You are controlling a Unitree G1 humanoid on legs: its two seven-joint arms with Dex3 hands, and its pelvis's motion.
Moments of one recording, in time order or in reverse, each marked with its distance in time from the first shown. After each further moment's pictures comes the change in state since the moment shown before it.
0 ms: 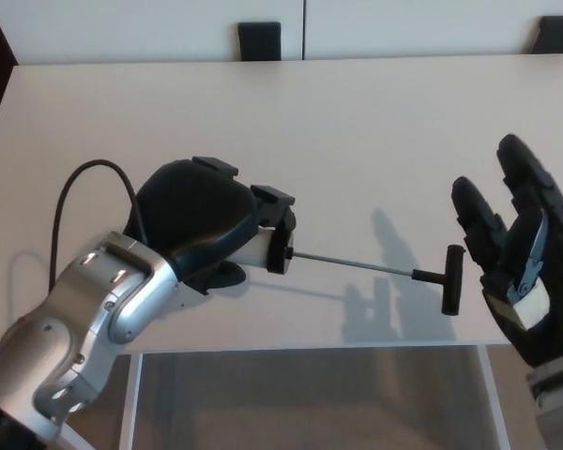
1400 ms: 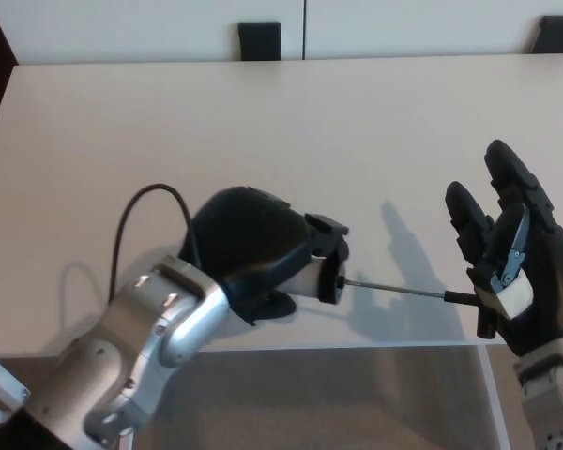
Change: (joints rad) left_arm 0.021 -0.149 -0.063 -0.023 0.043 0.024 -0.063; right_arm -0.073 0.004 0.008 0.123 -0.056 -0.056 -0.027
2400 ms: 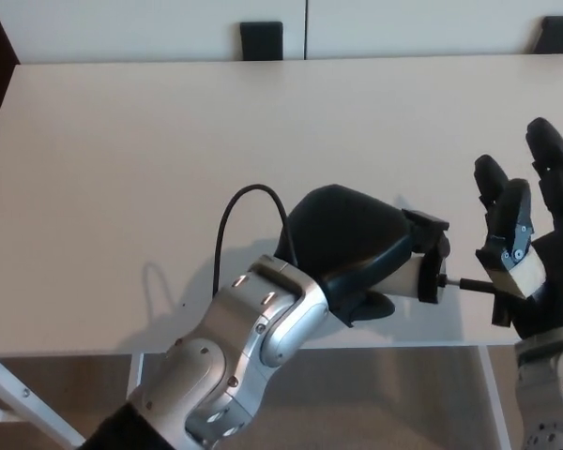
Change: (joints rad) left_arm -0.058 -0.235 -0.062 0.050 0.047 0.086 0.012; right_arm -0.015 0.069 -0.028 -0.041 0.063 -0.067 -0.155
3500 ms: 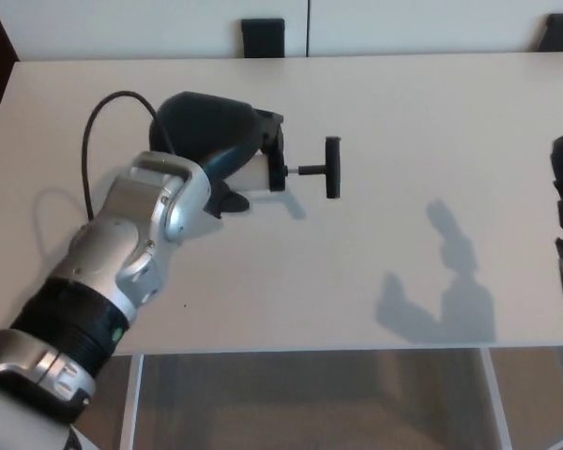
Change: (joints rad) left_arm -0.311 0.156 0.144 0.573 -0.053 -0.044 0.126; right_arm 0.067 -0.059 -0.082 -0.123 0.004 -0.048 -0.004
